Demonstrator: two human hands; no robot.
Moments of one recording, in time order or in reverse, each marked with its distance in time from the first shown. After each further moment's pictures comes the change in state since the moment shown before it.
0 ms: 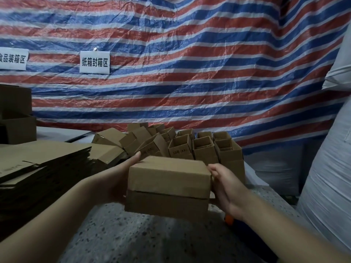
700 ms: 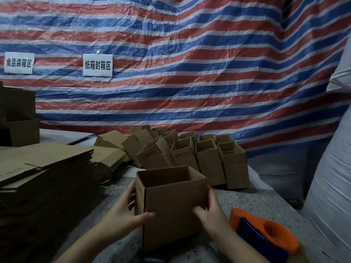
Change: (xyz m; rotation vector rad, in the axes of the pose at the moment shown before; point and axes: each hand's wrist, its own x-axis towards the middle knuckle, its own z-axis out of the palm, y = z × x) left_hand -0.006 -0.074 0.029 0.263 0.140 0.480; right_hand 0.038 0.084 0.011 -0.238 0.179 -0.149
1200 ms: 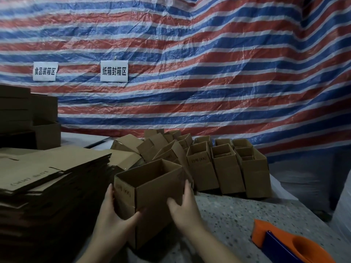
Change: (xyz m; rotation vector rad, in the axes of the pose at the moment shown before) left_hand -0.015 -0.027 -0.027 0.108 0.537 0.044; right_hand 0.040 -0.018 0.109 -0.069 -0.052 -0.063
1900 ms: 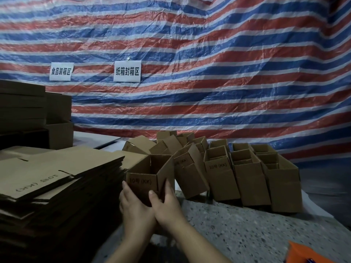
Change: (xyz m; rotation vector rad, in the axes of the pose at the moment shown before) left_hand 0.065 -0.030 0.050 0.202 0.405 -0.137; right_hand 0.064 -0.011 0.088 0.007 -0.158 -0.100
